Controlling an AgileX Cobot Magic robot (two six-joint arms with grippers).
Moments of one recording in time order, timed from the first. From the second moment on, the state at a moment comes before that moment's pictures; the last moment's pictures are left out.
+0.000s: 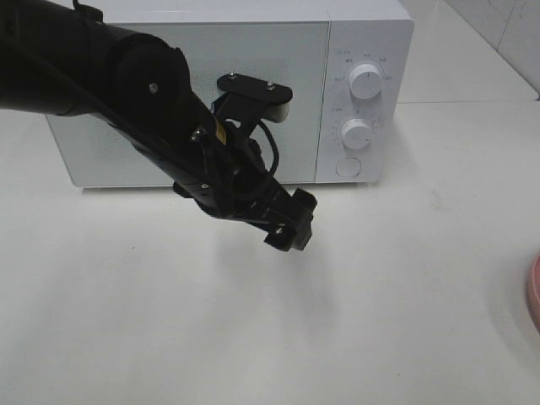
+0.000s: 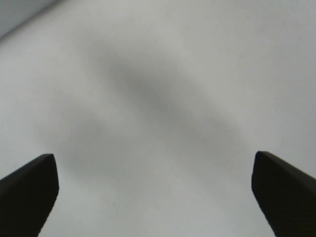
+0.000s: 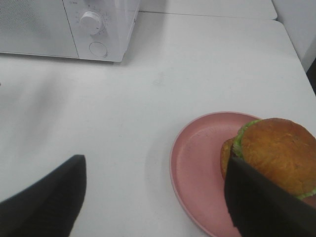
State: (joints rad) left arm -0.81 1.85 -1.19 -0.15 0.51 0.00; right arm 0.12 0.00 -0.51 -0.05 1.04 0.06
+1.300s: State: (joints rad) left arm 0.05 1.07 -0.89 -0.12 1.19 0.11; right arm 0.12 0.00 -0.51 -0.05 1.04 0.06
